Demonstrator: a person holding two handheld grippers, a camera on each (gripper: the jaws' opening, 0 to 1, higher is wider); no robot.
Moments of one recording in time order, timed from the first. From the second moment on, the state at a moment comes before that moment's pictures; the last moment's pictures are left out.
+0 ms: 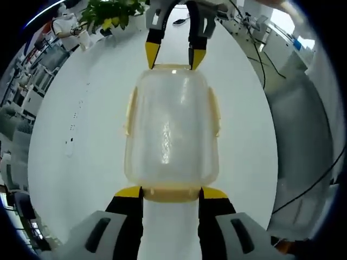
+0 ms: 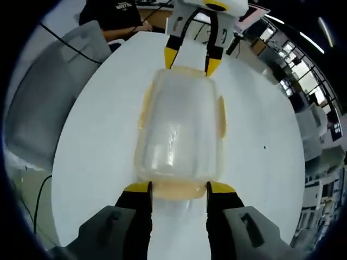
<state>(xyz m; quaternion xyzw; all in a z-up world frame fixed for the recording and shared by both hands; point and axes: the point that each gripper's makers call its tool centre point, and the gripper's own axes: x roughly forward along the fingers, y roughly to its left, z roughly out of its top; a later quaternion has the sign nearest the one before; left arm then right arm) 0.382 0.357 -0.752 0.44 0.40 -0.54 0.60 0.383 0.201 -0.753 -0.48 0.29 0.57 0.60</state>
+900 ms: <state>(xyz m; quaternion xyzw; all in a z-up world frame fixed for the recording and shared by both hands) 0.381 0.306 -0.784 0.44 0.43 -0.55 0.57 0.381 0.150 -0.781 -0.48 0.34 0.57 0.58</state>
